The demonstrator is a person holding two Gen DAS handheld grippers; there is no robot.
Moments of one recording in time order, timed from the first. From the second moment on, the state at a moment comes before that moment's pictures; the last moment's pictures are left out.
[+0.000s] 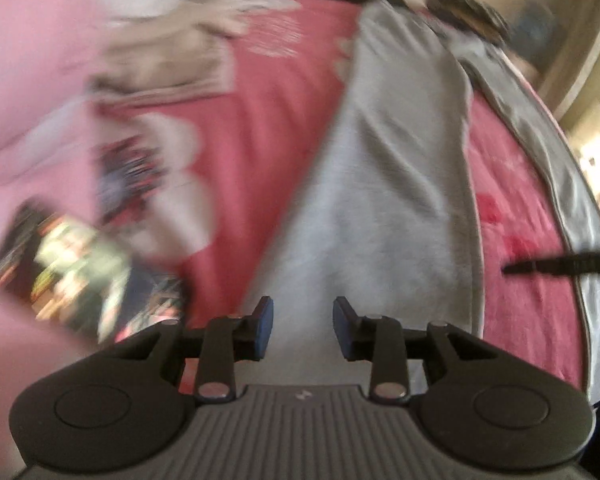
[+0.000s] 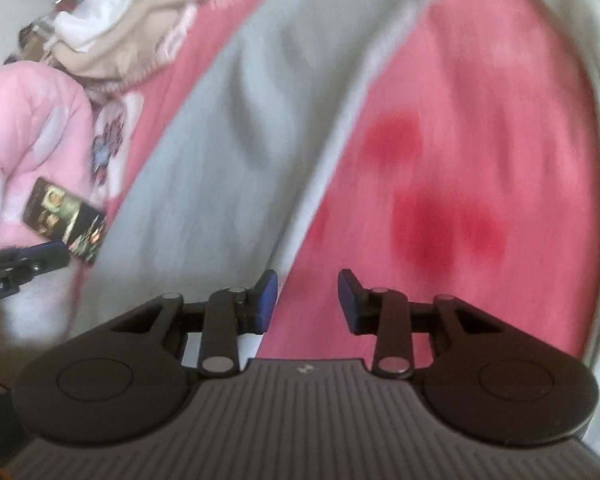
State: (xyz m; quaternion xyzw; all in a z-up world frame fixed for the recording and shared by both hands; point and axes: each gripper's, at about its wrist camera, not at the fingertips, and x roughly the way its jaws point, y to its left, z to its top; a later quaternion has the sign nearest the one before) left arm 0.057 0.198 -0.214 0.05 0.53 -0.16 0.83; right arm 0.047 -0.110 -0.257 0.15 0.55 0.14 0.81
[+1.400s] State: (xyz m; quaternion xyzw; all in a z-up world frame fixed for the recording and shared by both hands) left arm 0.130 0.226 -0.227 0.00 0.54 -0.01 0.84; right arm 0.116 0.048 -0.296 -0.19 0.35 0.50 0.77
